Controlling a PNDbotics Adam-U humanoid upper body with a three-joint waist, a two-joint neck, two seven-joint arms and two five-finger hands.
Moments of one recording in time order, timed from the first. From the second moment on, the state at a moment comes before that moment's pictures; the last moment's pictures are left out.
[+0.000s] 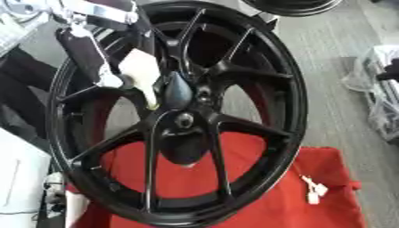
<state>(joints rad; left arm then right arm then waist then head) -1.24 0.74 -0.72 -1.60 -0.31 0.13 -0.91 -0.11 -0.46 -0.23 -1.76 -0.29 -0.10 -0.02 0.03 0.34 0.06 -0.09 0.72</state>
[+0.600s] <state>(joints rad) -1.20 0.81 -0.60 -1.74 -0.26 0.15 -0.91 -0.11 -0.46 -0.23 -1.76 -0.29 -0.09 -0.02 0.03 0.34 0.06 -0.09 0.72</state>
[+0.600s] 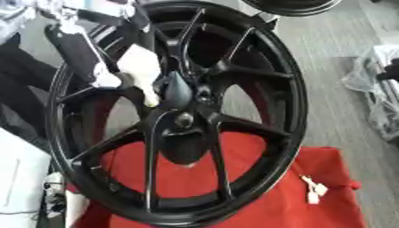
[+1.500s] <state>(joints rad) -0.80 1.09 -0.14 -1.65 -0.24 0.21 -0.64 -0.11 -0.46 -0.24 -1.76 -0.29 -0.10 -0.02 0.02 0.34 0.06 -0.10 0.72</state>
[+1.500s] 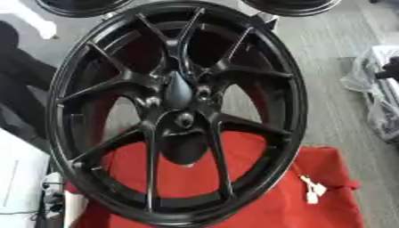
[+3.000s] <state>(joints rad) -0.64 1.05 0.02 -1.47 -0.08 0.22 -0.36 -0.11 -0.46 -0.25 -1.76 -0.28 -0.09 -0.03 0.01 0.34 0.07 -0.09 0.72</state>
